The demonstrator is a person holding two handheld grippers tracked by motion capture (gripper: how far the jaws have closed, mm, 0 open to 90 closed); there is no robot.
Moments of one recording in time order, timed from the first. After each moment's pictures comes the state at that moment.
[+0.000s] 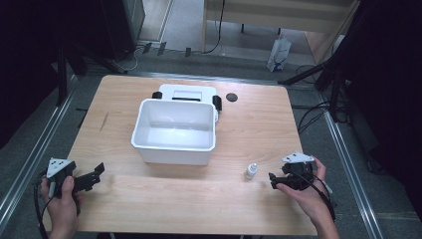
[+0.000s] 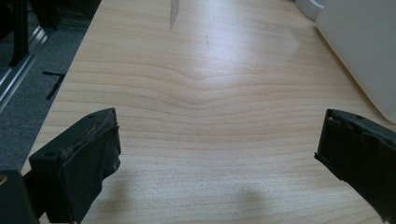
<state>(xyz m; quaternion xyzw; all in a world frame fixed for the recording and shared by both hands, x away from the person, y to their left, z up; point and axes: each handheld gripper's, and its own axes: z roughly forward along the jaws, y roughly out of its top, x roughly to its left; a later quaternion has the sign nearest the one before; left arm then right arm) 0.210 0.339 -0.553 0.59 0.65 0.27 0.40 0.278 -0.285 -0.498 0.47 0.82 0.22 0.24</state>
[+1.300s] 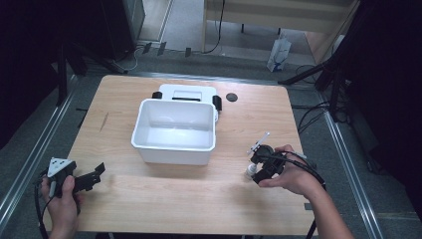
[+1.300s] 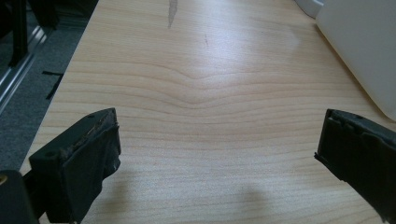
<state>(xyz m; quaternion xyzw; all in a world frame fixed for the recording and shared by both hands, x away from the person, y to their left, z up) 0.212 0.338 -0.553 0.60 0.64 0.27 0.39 0.306 -0.200 -0.456 0.34 0.93 0.06 0.09</state>
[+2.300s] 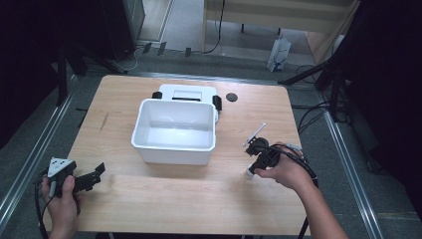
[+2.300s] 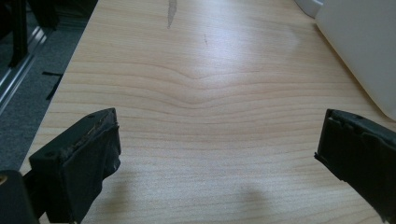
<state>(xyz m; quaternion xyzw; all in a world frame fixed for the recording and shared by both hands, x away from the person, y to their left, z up) 0.212 0.338 -0.553 0.60 0.64 0.27 0.39 0.328 -0.188 -0.454 0.37 0.93 0.06 0.04</state>
